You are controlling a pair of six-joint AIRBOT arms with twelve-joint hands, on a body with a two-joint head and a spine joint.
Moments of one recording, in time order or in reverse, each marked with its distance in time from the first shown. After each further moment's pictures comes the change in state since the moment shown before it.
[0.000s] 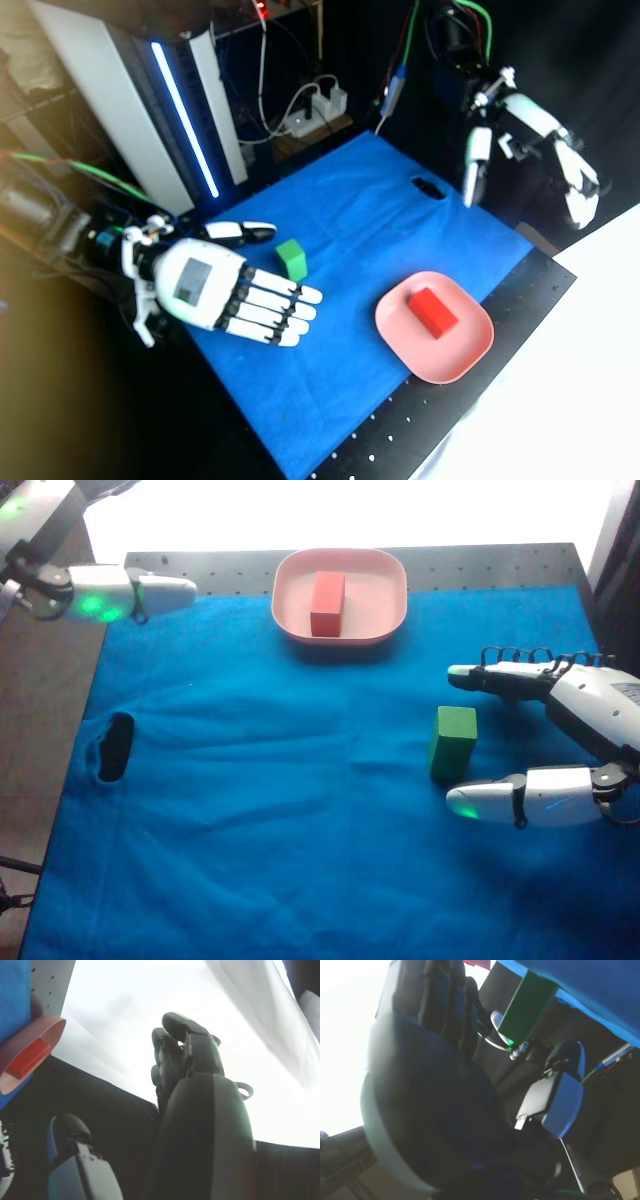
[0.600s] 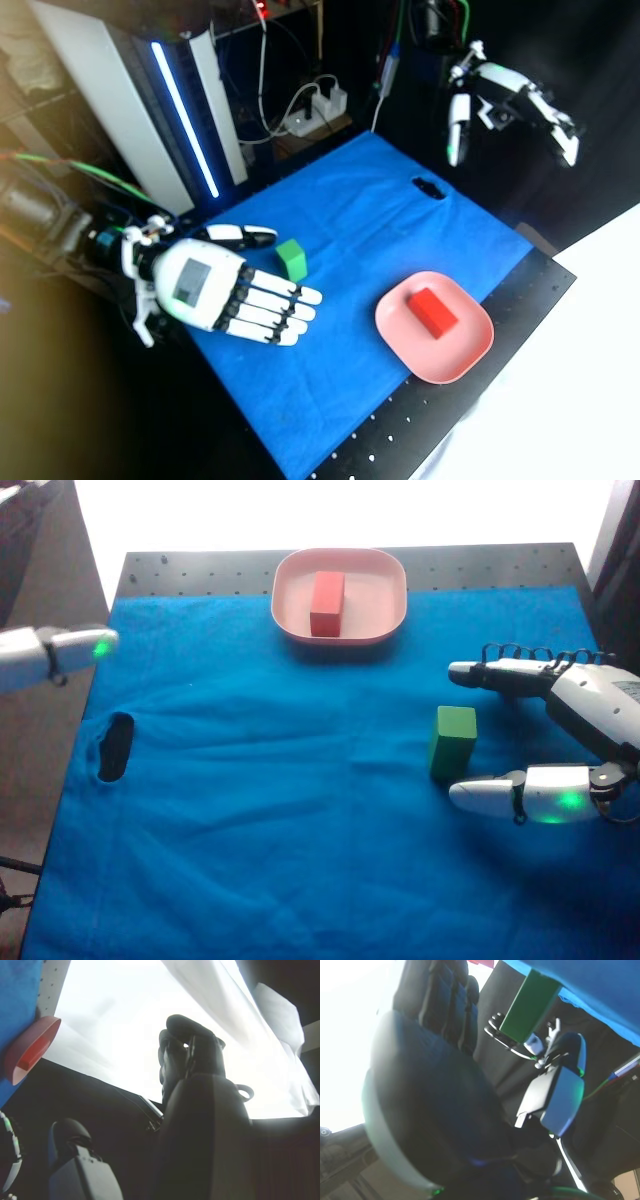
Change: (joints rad) left arm 0.290 0.135 -0.233 -0.204 -0.386 0.061; right arm 0.000 -0.008 0.004 0.015 0.014 0.000
